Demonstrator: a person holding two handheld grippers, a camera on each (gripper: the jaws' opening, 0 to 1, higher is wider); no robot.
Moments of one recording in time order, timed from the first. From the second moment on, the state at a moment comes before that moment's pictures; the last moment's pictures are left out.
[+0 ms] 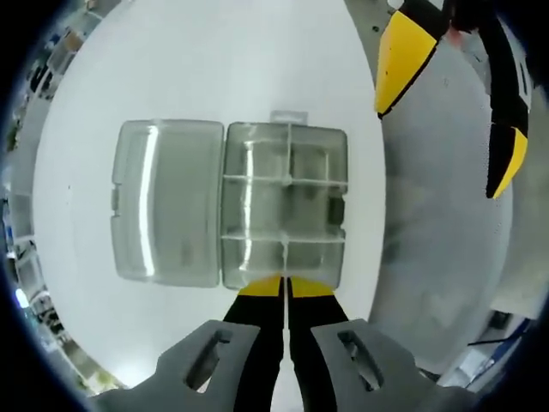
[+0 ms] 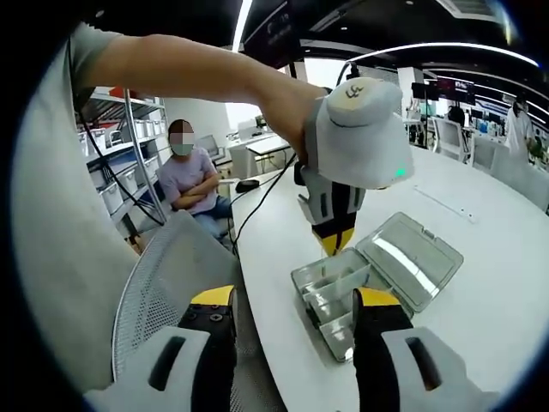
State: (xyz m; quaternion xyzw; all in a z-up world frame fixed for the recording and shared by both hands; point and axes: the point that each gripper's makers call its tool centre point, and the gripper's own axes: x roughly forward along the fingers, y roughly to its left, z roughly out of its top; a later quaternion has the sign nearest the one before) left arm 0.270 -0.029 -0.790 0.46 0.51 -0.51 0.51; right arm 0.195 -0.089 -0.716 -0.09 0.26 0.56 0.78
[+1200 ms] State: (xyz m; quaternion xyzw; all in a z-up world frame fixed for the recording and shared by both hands) left arm 0.270 -0.029 -0.804 0.47 0.50 -0.52 0.51; right arm 0.193 -0.090 -0.719 -0.09 0.26 0.56 0.78
